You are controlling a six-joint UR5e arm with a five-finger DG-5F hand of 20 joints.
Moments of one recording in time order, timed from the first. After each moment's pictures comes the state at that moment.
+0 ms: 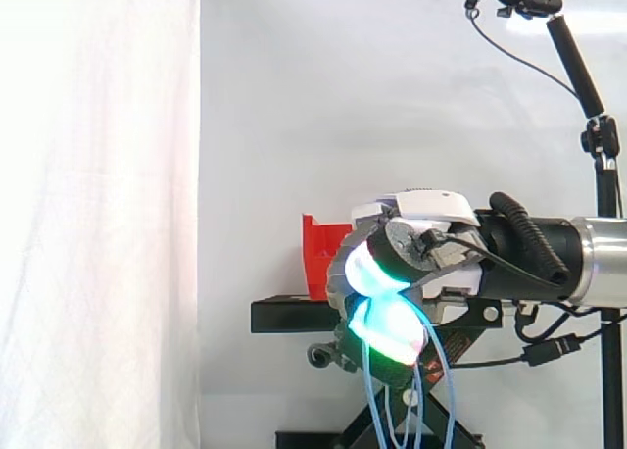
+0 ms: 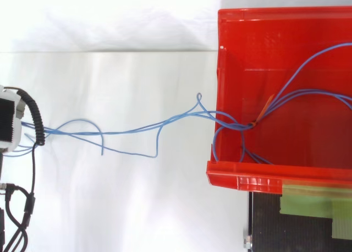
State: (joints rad) arm 0.27 -2.25 -1.31 -2.66 -1.32 -0.59
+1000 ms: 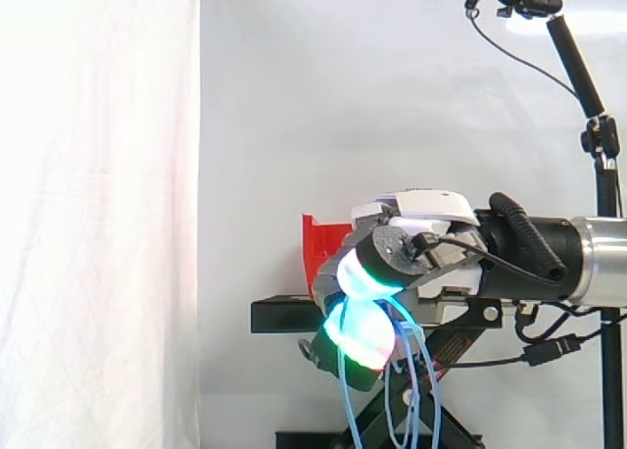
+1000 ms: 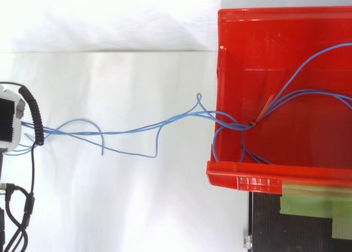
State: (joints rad) arm 0.27 -2.25 -1.31 -2.66 -1.32 -0.58
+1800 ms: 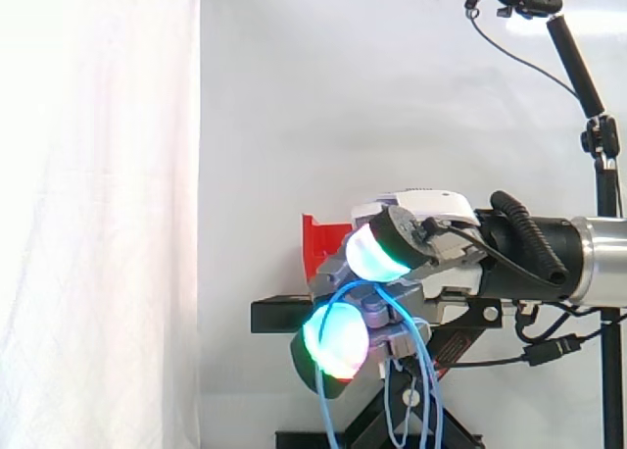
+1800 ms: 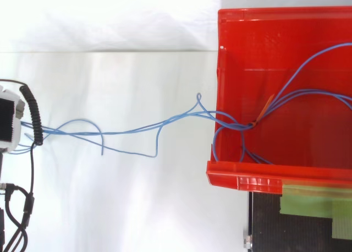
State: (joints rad) arm 0.27 -2.25 -1.31 -2.66 -1.32 -0.58
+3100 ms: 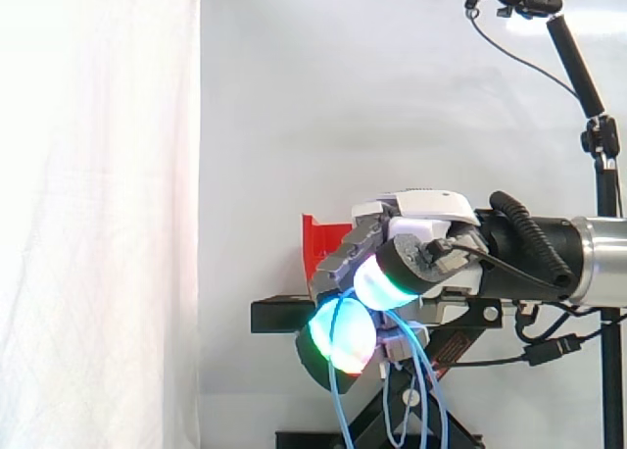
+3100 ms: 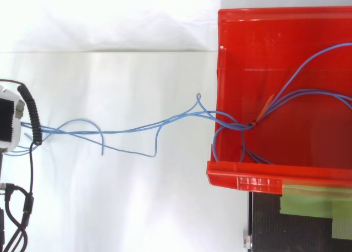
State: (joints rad) arm 0.27 -2.25 -1.31 -2.66 -1.32 -0.58
